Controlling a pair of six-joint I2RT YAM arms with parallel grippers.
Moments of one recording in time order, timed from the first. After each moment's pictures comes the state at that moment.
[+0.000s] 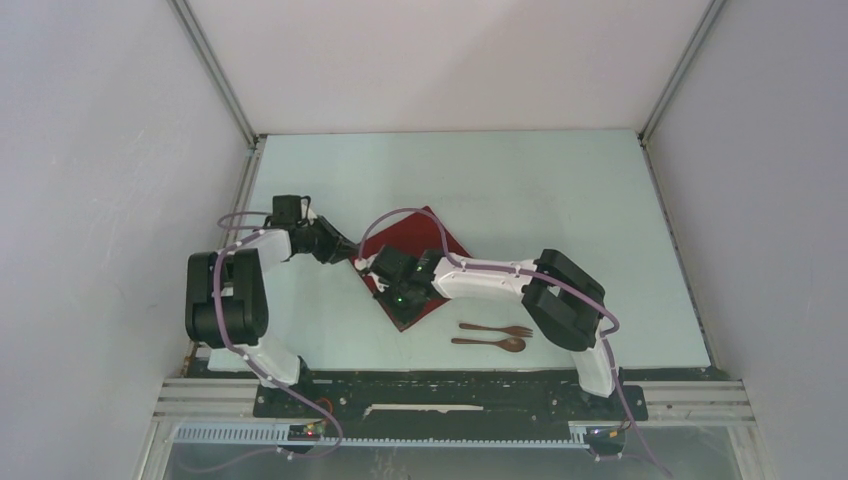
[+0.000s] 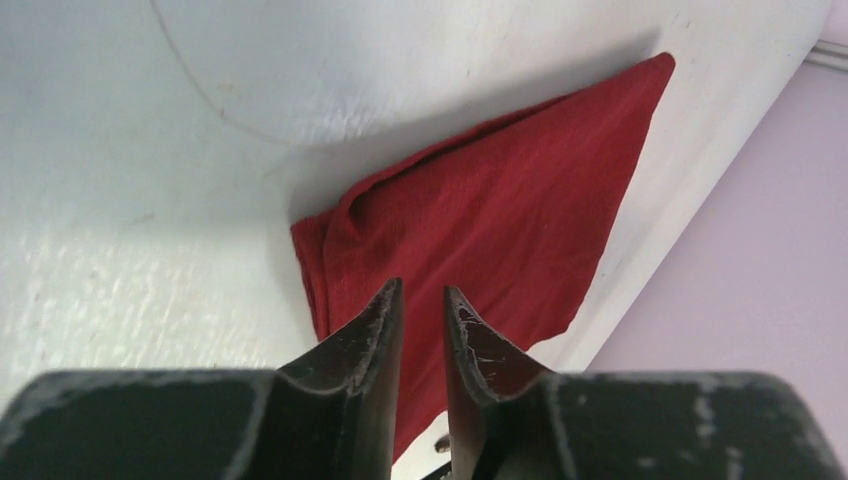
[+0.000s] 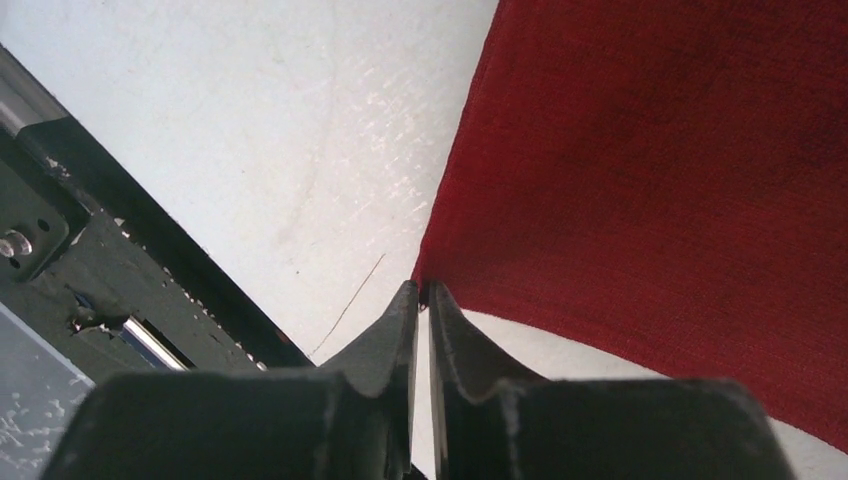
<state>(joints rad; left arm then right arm) 0.08 1.62 0.84 -0.24 0.53 -0.76 1.11 2.02 1.47 -0.57 -0.13 0.26</state>
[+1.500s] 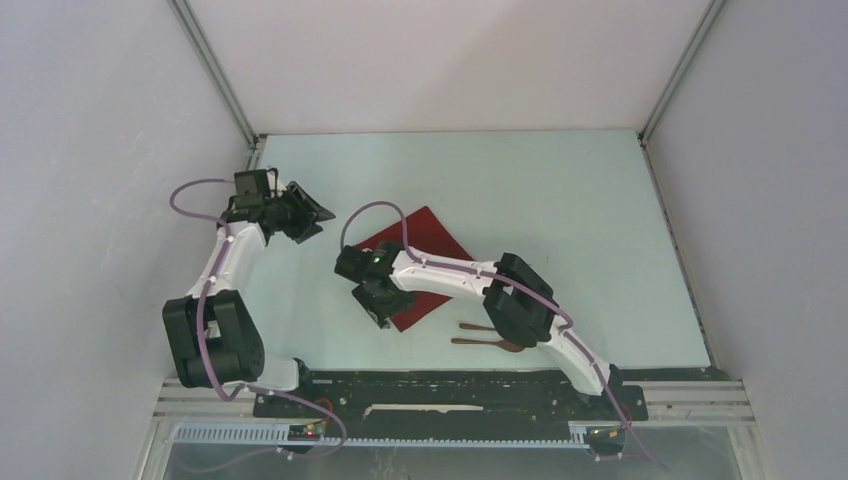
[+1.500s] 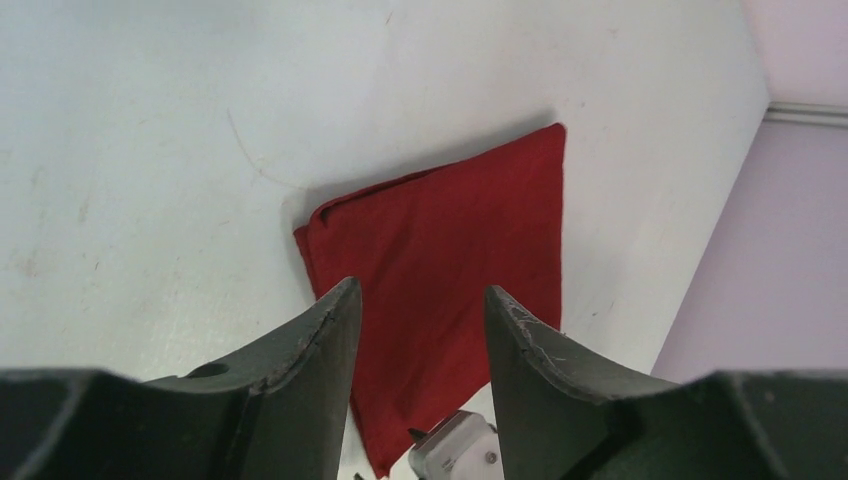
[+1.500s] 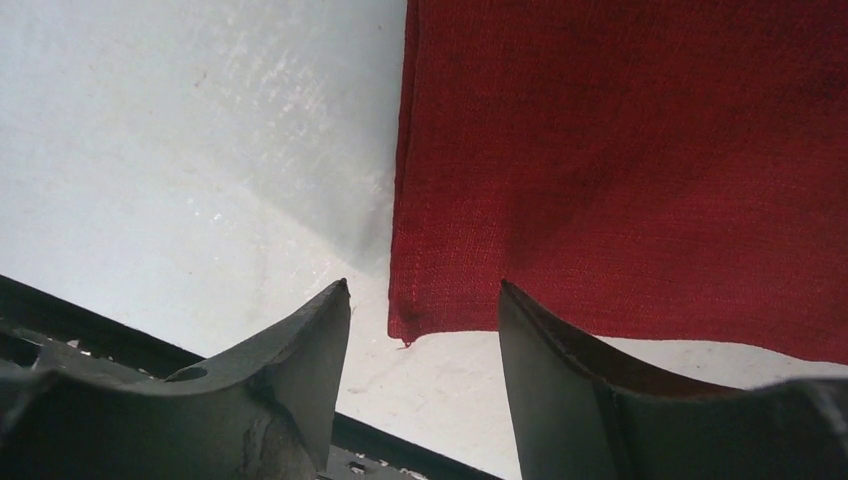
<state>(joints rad) 0.16 1.42 1.05 -0.46 0.42 -0.64 1.15 2.31 1.98 -1.02 0.10 0.40</state>
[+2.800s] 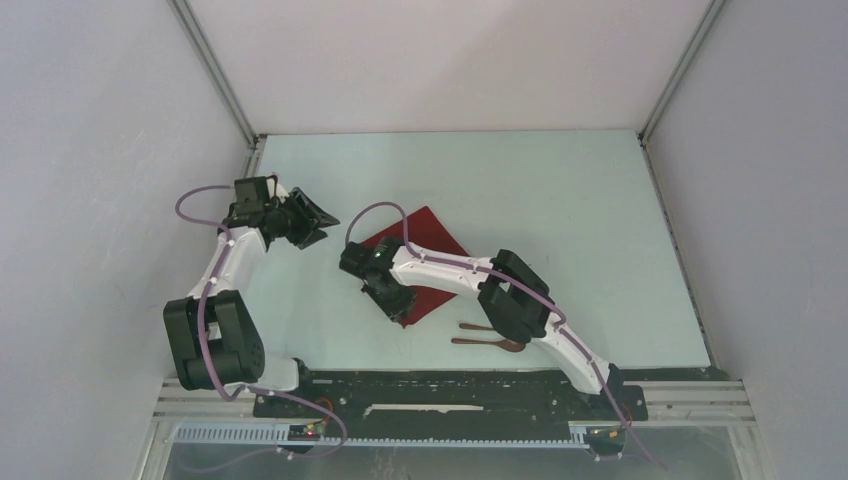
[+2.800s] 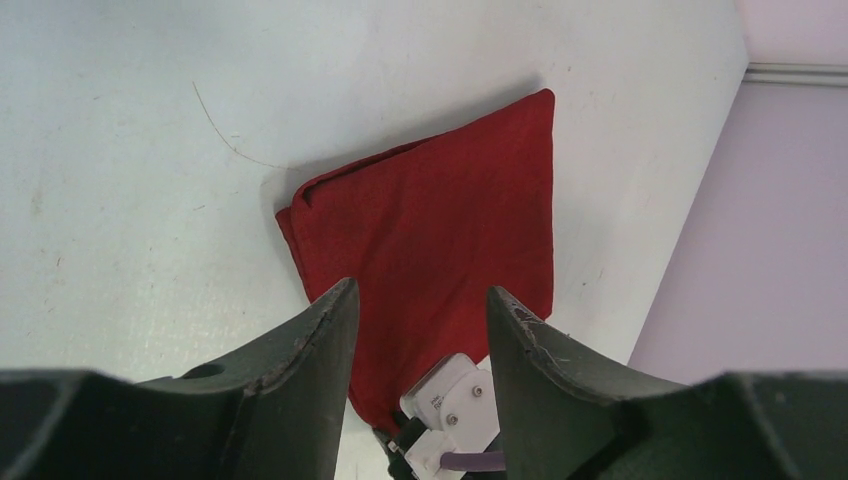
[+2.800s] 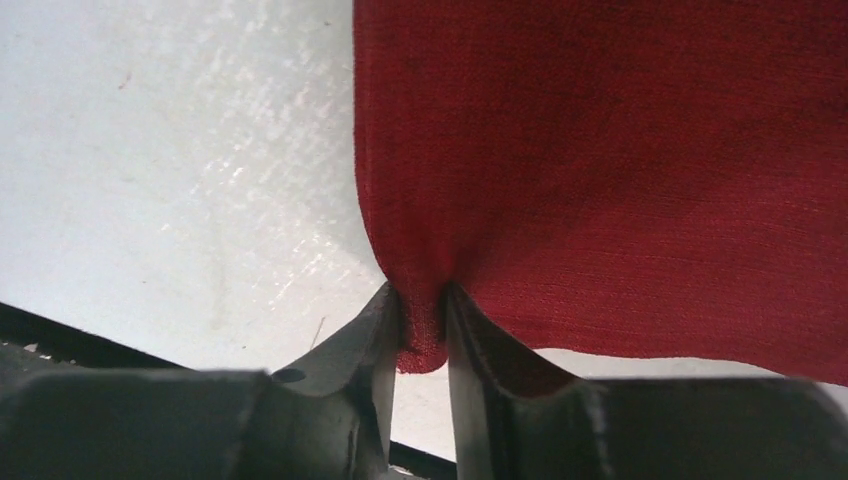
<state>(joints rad) 0.18 1.41 0.98 -0.43 0.51 -0.61 1.11 2.37 2.00 -1.06 0.03 0.37</state>
